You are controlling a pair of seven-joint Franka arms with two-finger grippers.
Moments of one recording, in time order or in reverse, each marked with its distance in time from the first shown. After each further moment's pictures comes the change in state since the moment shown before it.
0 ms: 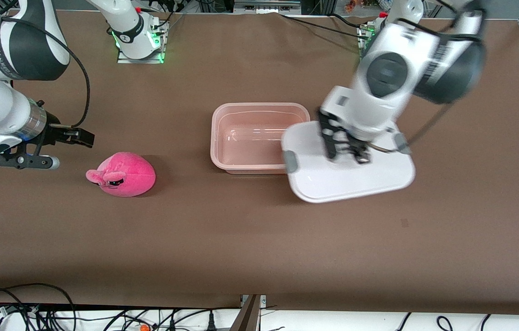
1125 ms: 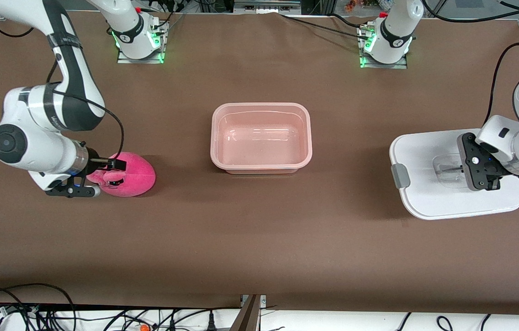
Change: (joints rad) left arm 0.375 0.006 -0.017 0.000 0.023 -0.026 0.435; right arm -0.003 0.190 0.001 -0.123 0.091 0.253 -0.022
